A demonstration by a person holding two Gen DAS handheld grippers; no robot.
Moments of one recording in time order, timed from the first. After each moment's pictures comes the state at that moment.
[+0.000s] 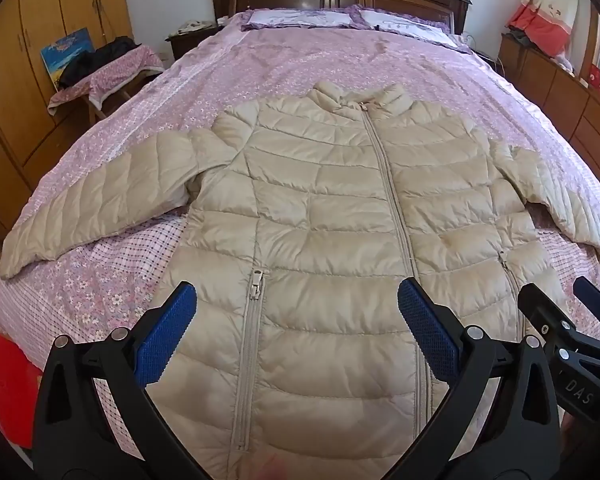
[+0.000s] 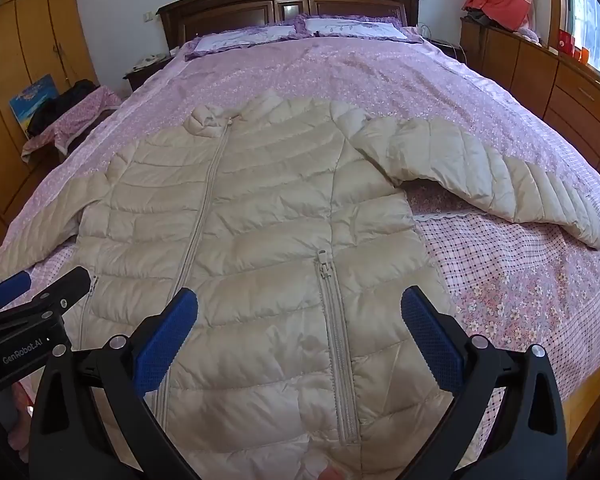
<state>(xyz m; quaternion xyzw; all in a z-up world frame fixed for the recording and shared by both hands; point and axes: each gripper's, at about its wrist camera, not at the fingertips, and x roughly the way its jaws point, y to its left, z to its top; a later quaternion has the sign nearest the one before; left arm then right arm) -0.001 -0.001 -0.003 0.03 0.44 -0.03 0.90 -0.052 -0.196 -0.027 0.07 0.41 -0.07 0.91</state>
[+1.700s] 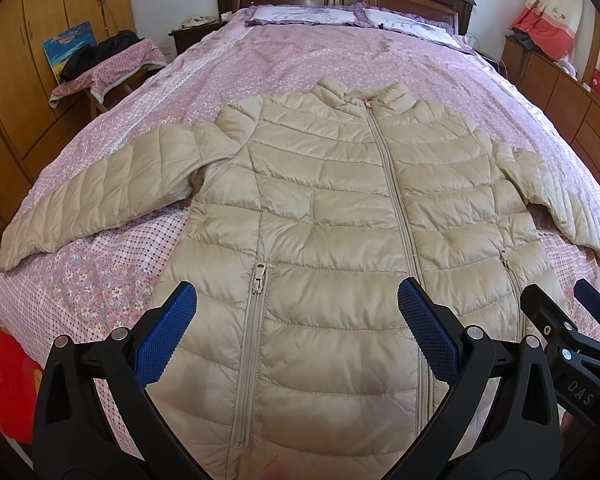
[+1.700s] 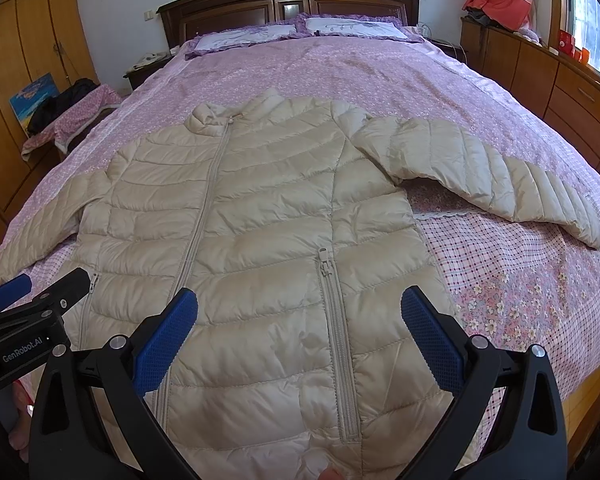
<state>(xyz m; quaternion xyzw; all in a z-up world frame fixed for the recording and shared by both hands) -0.002 0.006 -0.004 0.02 0.44 -0.03 0.90 -0.051 -0.192 -0.026 0.07 0.41 -0.06 0.91</state>
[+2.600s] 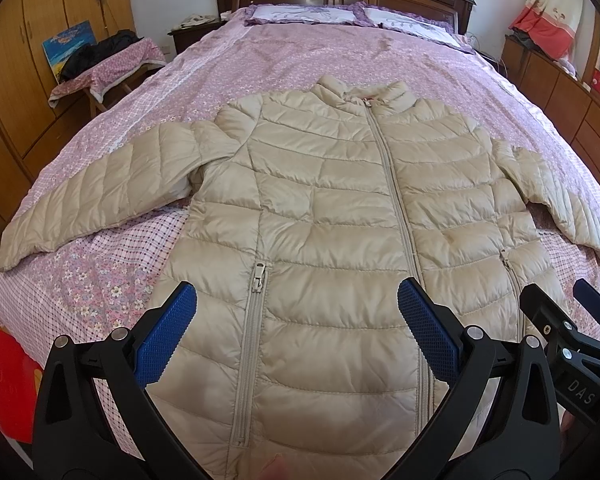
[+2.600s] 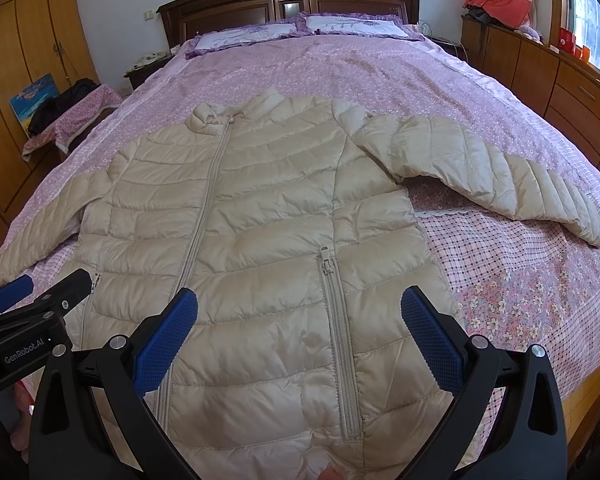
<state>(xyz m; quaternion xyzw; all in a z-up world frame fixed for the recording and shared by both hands) -0.004 0.005 -0.005 0.02 0.44 -0.03 0.90 -0.051 -0.193 -0.027 0.07 0.42 -0.06 0.90</state>
